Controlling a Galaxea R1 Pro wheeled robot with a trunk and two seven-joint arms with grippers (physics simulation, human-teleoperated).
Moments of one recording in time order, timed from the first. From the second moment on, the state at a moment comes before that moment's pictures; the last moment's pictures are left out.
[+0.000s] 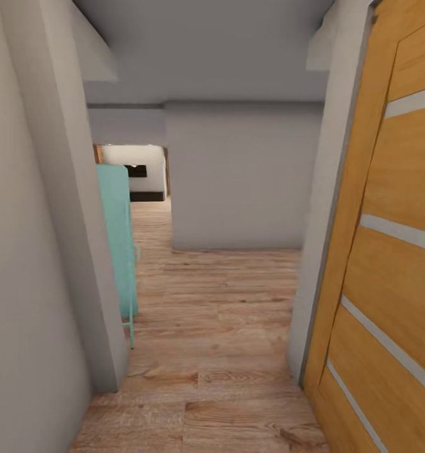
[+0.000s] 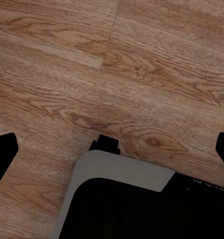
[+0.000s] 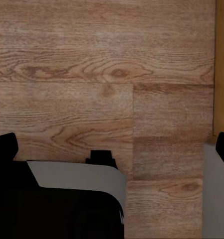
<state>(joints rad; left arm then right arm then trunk) -0.19 0.02 0.06 -0.04 0.25 -0.05 0.09 -0.18 0.01 0.10 0.03 -0.03 -0.18 -0.10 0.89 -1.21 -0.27</state>
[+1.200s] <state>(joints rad) -0.19 0.02 0.06 -0.04 0.25 -0.05 0.09 -0.18 0.01 0.10 0.03 -0.03 -0.18 -0.10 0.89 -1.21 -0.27</state>
